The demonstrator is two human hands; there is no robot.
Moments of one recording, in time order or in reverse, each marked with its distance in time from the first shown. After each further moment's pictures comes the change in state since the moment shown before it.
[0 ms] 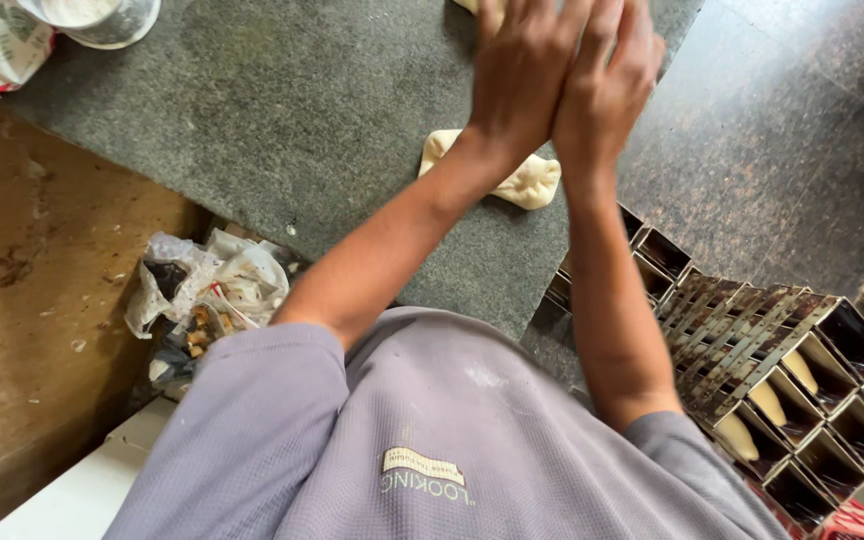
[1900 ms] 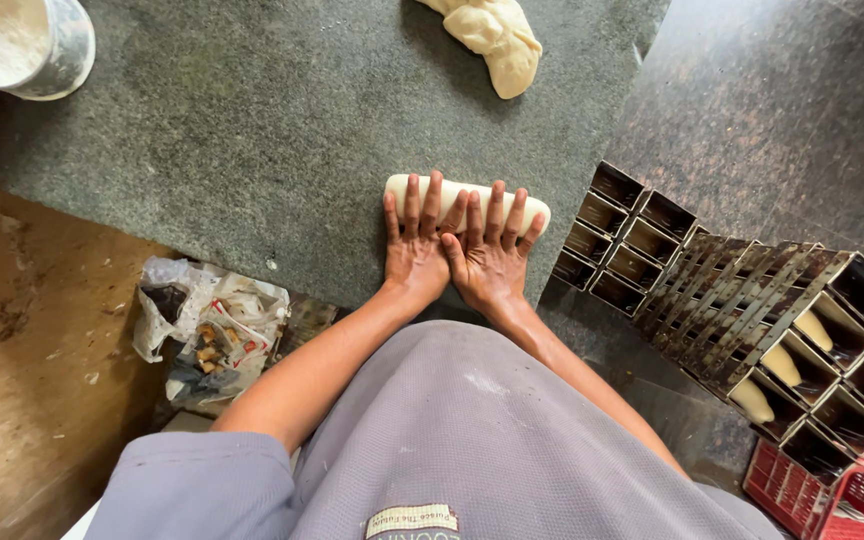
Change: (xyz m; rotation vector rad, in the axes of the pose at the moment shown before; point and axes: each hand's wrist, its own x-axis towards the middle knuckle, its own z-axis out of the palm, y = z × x) left_hand -0.237 -0.068 0.029 0.321 -0.466 0.087; right_hand -0.223 0.080 0.012 -0.682 -0.544 -0.173
